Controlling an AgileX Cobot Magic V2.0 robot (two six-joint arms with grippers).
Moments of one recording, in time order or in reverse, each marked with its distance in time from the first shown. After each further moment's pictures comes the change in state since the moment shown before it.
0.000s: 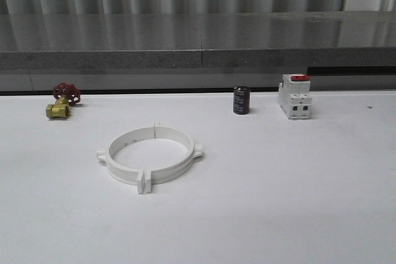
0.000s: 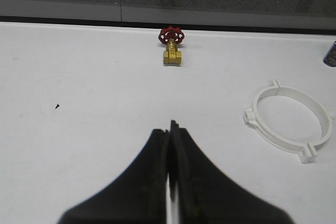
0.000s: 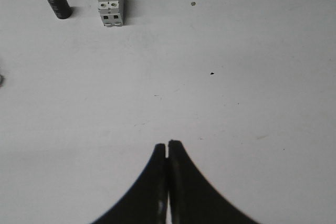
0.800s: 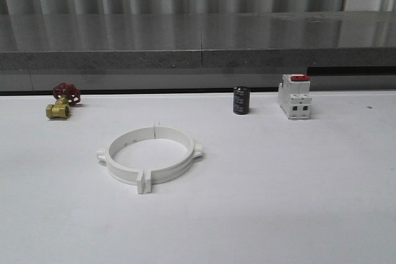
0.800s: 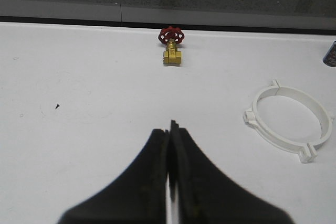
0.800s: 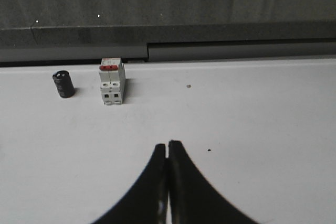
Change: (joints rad) left arm 0.000 0.000 0.000 0.000 0.000 0.000; right arm 0.000 -0.221 0.320 -0.019 -0.481 0.000
